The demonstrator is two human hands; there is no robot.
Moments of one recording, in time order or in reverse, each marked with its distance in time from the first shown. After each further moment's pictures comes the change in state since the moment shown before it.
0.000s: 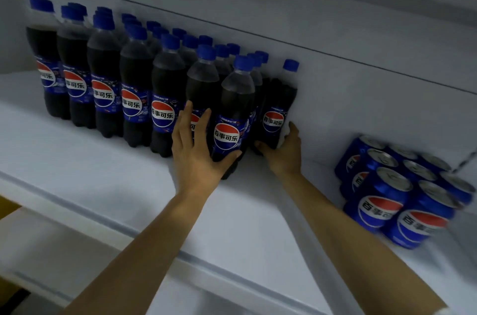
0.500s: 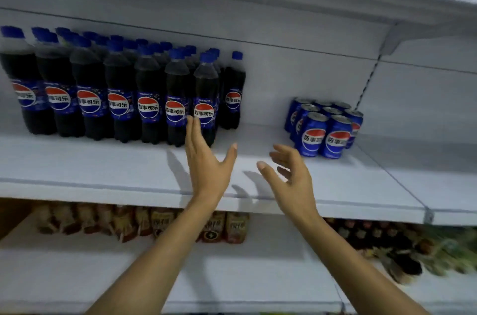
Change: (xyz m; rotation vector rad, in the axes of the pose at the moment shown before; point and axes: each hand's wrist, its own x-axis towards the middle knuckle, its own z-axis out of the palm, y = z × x) left_hand -0.063 0.077 -0.093 -0.490 -0.262 -0.243; right_hand -0.264 -0.078 -0.075 0.039 0.163 -0.100
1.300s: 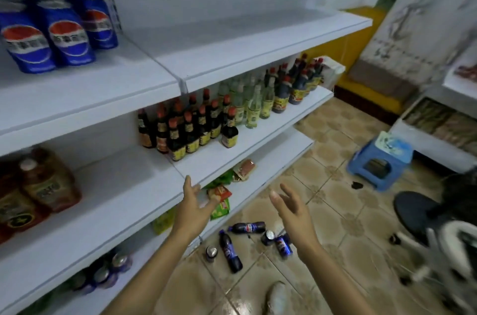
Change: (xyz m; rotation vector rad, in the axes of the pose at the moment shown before) left_hand -0.382 0.084 0.168 -0.094 -1.298 -0.493; right_hand -0.341 0.120 -0.309 0.009 0.603 0.844
